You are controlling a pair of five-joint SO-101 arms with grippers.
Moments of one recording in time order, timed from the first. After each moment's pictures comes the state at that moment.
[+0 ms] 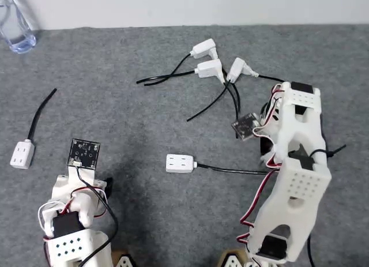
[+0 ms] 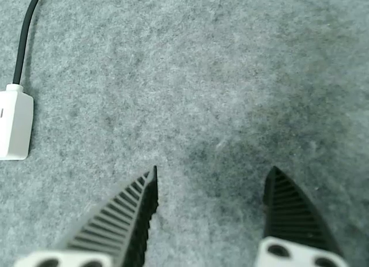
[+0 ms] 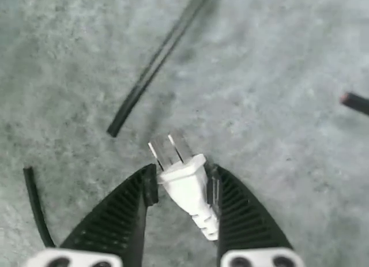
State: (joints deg) left arm -21.5 -80.9 90.2 57.1 -20.4; right arm 11.4 41.1 -19.4 89.6 121.1
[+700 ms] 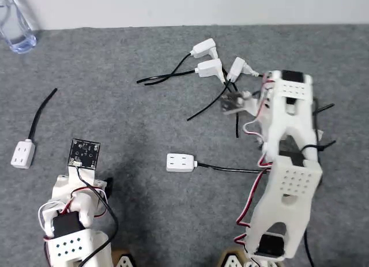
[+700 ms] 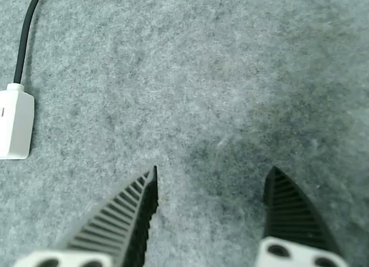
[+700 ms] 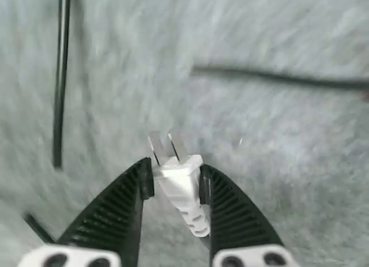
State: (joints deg) left arm -21.5 -80.9 90.2 57.1 -20.4; right arm 4.7 39.0 -26.2 91.3 90.3
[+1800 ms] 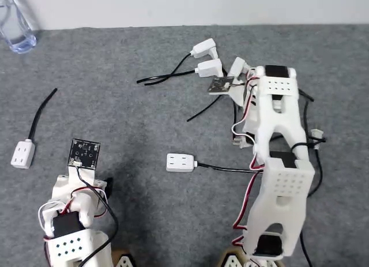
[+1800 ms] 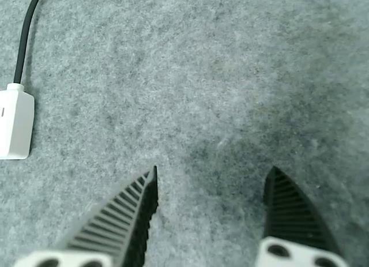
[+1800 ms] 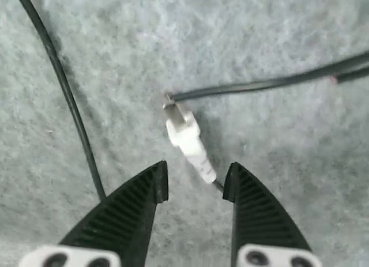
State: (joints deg) left arm -21.5 -80.9 90.2 57.1 -20.4; right arm 2.0 37.2 -27.3 95.3 69.3
